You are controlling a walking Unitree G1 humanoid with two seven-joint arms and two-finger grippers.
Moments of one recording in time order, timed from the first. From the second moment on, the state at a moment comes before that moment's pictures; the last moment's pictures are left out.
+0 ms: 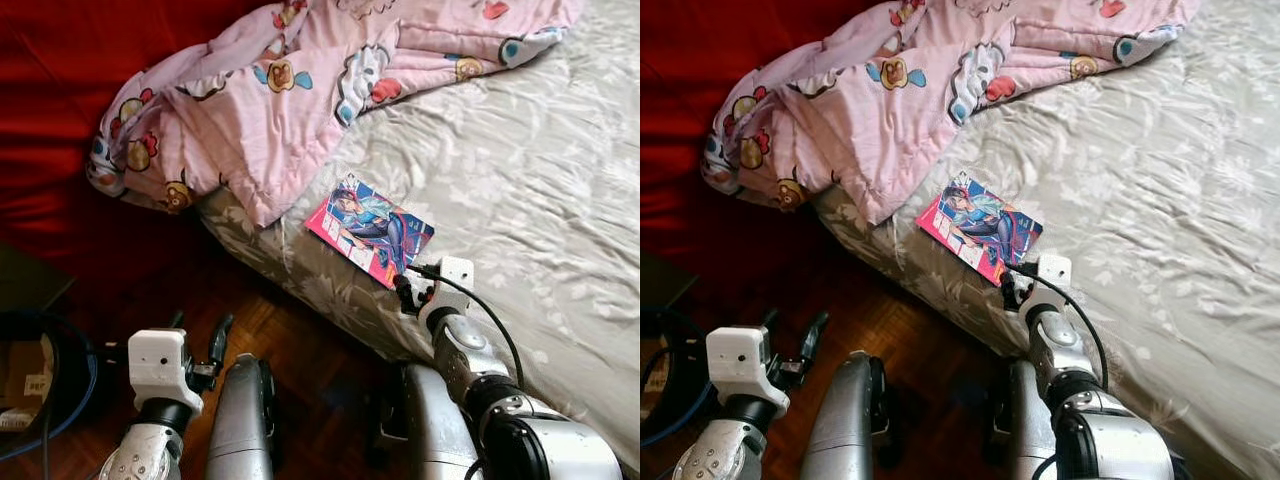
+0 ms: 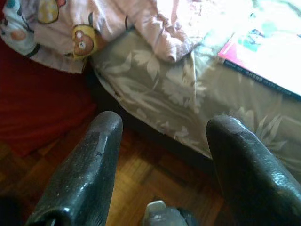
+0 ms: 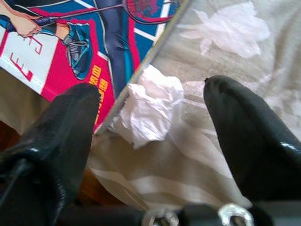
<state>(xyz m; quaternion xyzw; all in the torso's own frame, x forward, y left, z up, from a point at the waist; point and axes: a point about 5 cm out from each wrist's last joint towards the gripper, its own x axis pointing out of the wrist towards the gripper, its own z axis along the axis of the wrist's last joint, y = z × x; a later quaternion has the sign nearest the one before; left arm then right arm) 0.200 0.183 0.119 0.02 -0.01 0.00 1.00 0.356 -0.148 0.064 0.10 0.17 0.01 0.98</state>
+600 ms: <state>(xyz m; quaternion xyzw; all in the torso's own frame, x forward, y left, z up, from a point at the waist) 0.196 0.183 0.121 0.02 -0.01 0.00 1.00 0.355 -0.148 0.063 0.09 0.18 0.01 0.98</state>
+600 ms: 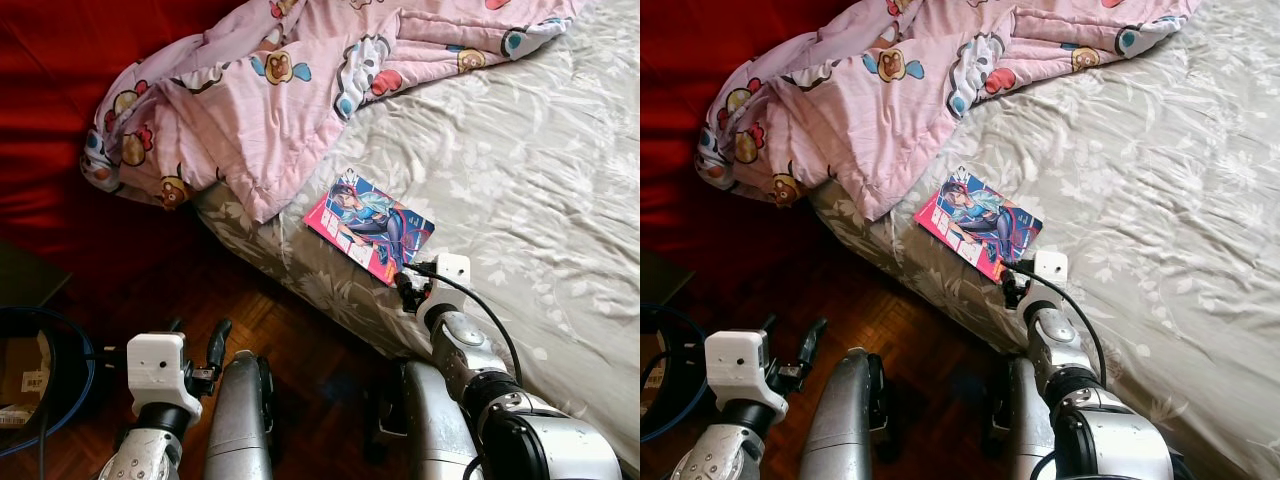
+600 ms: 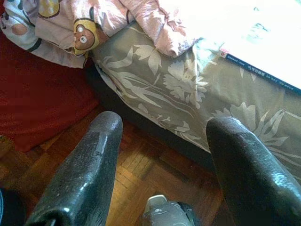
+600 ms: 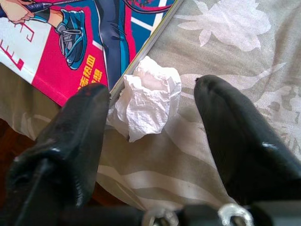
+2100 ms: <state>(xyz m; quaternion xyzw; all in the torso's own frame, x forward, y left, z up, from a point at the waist) 0.213 0.190 0.114 0.03 -0.01 0.01 1.00 0.348 -0.152 0.054 0.09 0.18 0.01 0.98</state>
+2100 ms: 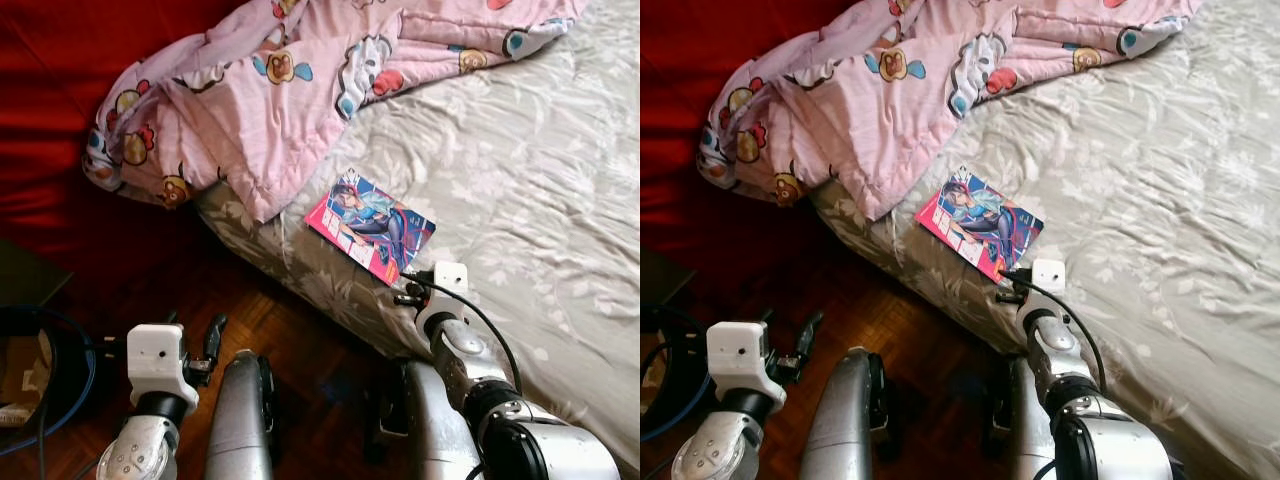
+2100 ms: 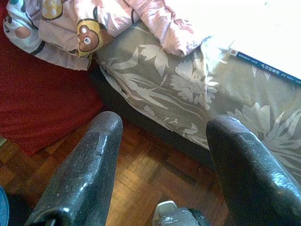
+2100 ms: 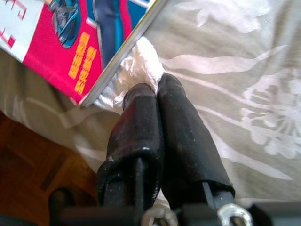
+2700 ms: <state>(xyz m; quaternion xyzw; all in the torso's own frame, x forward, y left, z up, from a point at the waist) 0.238 0.202 0.048 0.01 0.07 0.04 1.00 0.299 -0.180 0.020 0.12 0.10 -0.02 0.99</state>
